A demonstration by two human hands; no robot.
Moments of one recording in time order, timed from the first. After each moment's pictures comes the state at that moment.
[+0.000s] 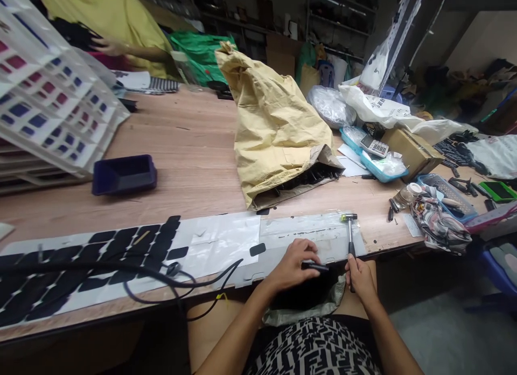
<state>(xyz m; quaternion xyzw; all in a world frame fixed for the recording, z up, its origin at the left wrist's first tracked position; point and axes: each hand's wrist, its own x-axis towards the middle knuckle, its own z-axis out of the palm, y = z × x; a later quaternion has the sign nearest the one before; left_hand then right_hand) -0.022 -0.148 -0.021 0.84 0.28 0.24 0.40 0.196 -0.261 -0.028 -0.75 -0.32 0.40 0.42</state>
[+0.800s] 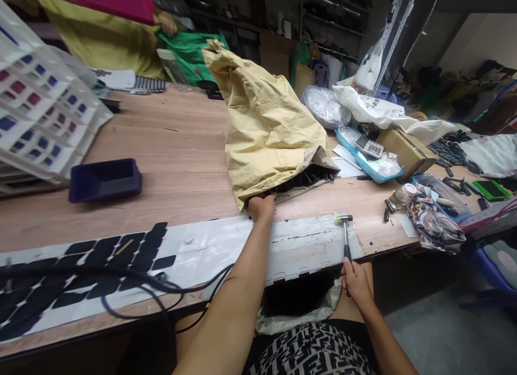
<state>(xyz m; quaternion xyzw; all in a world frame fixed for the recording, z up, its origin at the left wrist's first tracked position) -0.015 0.036 -0.037 0.34 0.78 0.37 0.38 0.195 -0.262 -0.032 -0.75 -0.34 0.38 0.42</state>
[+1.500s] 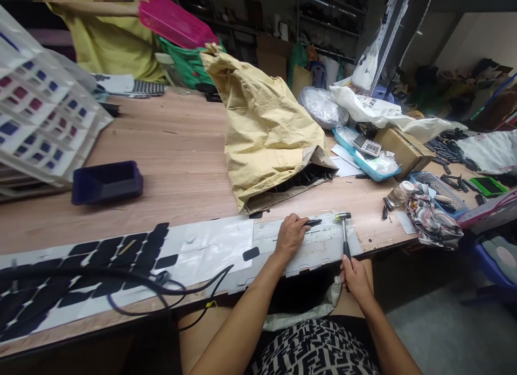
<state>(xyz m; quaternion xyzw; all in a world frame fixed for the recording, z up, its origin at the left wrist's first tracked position) 0.022 -0.080 -0.048 0.79 0.47 0.30 0.23 0.192 -0.263 -0.022 -0.75 -0.33 0.39 0.41</state>
